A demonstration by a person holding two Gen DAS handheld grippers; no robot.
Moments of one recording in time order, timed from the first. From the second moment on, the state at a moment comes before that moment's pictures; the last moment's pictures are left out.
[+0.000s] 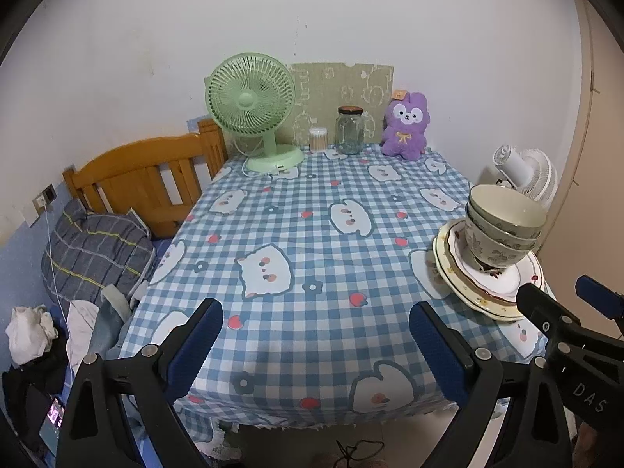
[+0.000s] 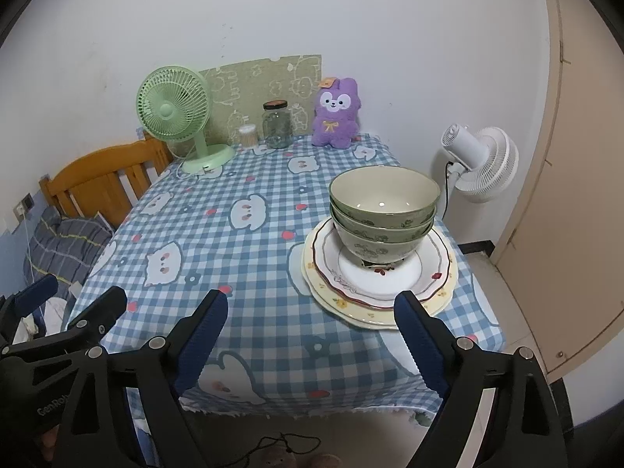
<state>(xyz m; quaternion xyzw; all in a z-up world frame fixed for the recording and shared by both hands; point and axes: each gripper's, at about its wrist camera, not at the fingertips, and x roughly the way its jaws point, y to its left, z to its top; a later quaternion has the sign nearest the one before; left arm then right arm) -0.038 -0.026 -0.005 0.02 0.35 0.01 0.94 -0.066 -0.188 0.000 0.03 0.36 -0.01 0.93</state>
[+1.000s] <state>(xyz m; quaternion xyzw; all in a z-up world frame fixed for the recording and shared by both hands) -0.032 -0.020 -0.008 0.00 0.35 0.00 0.93 -0.059 -0.181 0.003 0.03 0.35 0.00 0.94</state>
